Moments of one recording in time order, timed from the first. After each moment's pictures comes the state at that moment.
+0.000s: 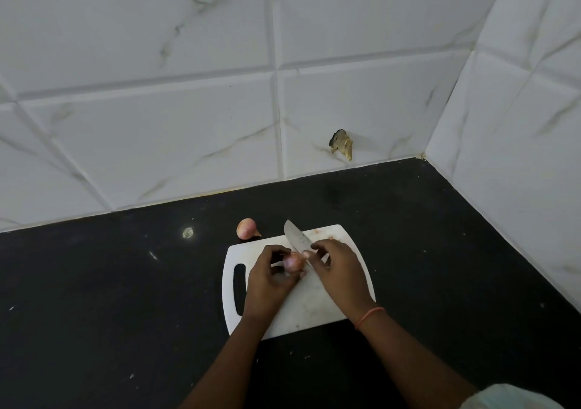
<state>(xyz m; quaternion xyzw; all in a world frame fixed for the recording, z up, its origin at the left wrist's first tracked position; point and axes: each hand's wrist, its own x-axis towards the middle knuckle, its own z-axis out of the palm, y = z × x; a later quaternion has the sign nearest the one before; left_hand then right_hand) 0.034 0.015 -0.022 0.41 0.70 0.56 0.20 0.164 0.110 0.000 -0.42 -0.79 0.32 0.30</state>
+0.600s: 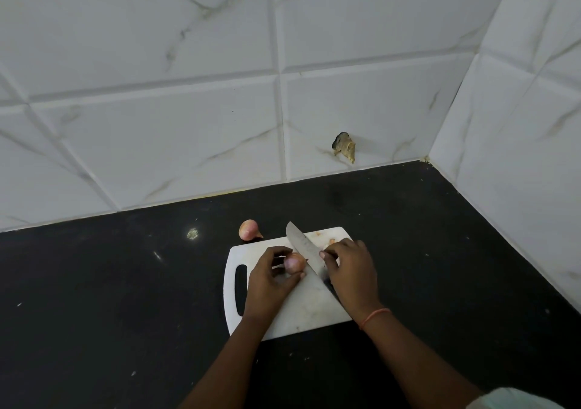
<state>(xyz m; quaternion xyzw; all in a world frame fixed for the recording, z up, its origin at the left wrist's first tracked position) 0.034 0.015 -0.025 0.41 0.71 0.54 0.20 0.173 0.119 0.007 -0.46 -0.83 0.17 0.28</state>
